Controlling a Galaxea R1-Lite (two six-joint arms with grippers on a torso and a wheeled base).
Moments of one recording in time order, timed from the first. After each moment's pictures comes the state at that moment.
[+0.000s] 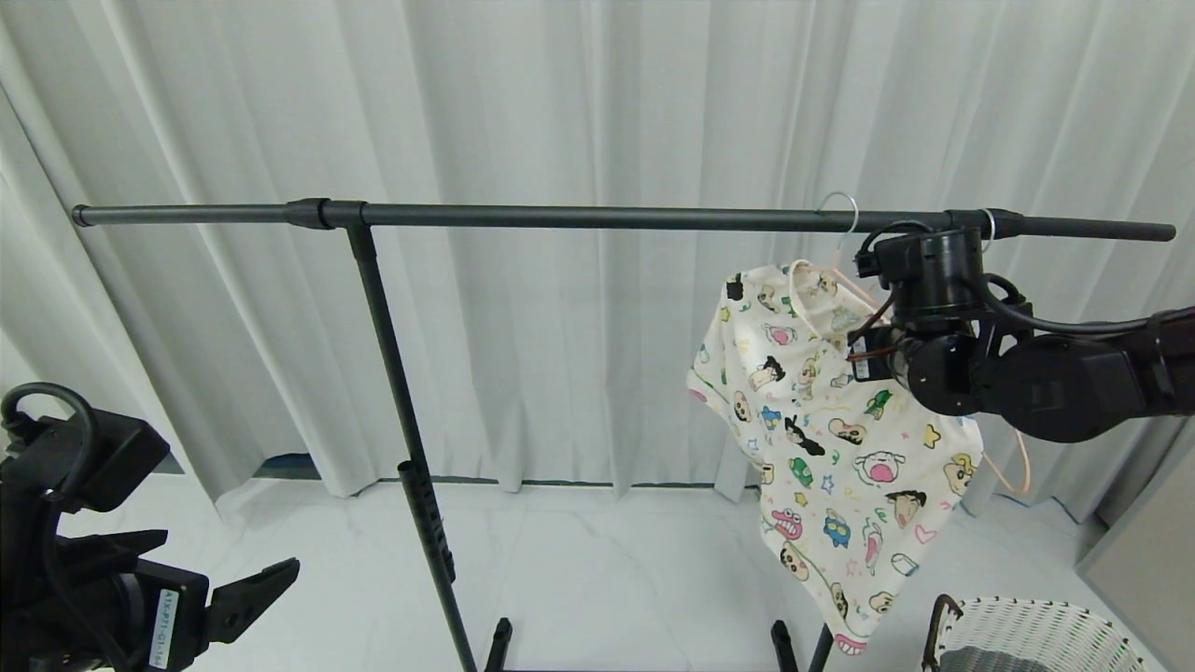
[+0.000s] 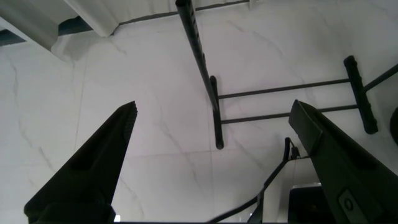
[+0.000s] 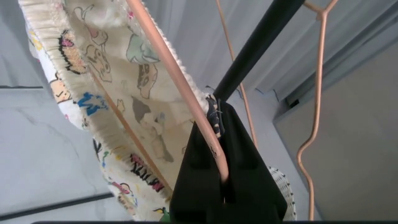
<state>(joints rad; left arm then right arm) -0.16 1.05 -0.53 0.12 0.10 0.12 0.49 1.88 -1.21 -0.26 -0.73 0.03</state>
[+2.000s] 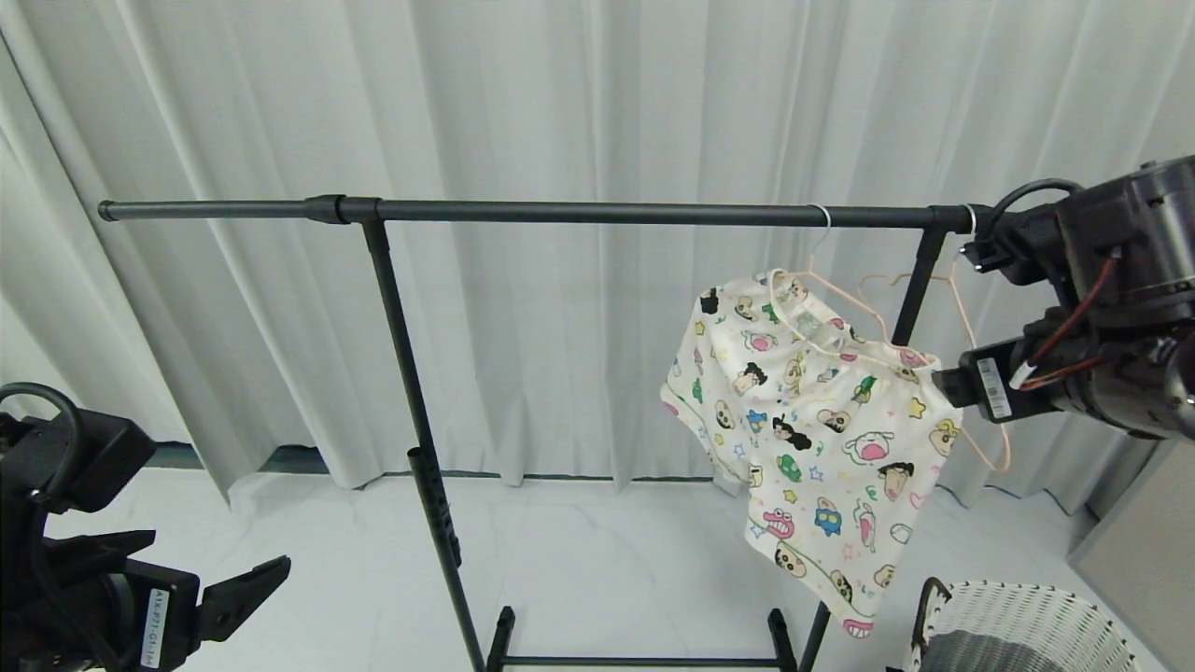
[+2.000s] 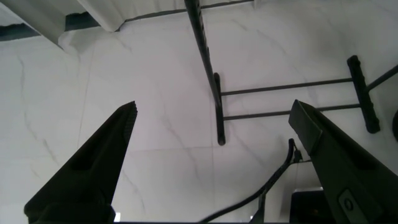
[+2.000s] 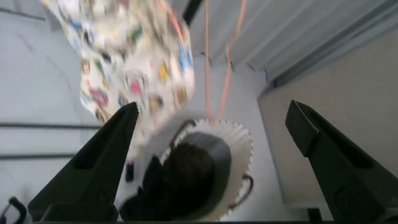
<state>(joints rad) -0.15 1.04 -0.52 0.12 0.11 0.12 0.58 1.49 -1.14 0.25 -0.71 0.04</state>
